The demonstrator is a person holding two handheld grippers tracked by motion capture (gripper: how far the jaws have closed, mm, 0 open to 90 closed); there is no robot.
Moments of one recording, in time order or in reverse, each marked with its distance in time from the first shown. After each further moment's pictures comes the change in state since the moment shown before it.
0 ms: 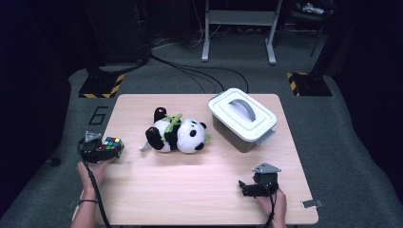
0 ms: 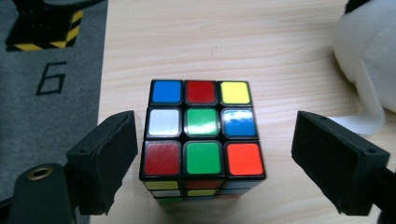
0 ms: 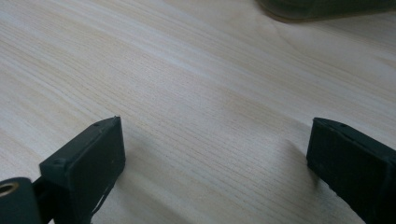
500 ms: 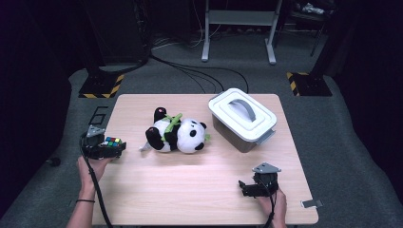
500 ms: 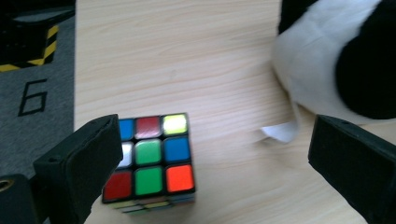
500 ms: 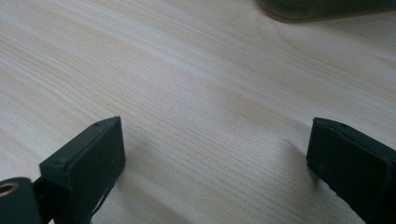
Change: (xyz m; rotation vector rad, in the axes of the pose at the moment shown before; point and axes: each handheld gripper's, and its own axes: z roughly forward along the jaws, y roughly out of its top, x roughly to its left) left arm -0.026 0.032 -0.022 0.019 -0.097 0.077; right arm 0.000 0.000 0.000 0.000 0.000 -0.001
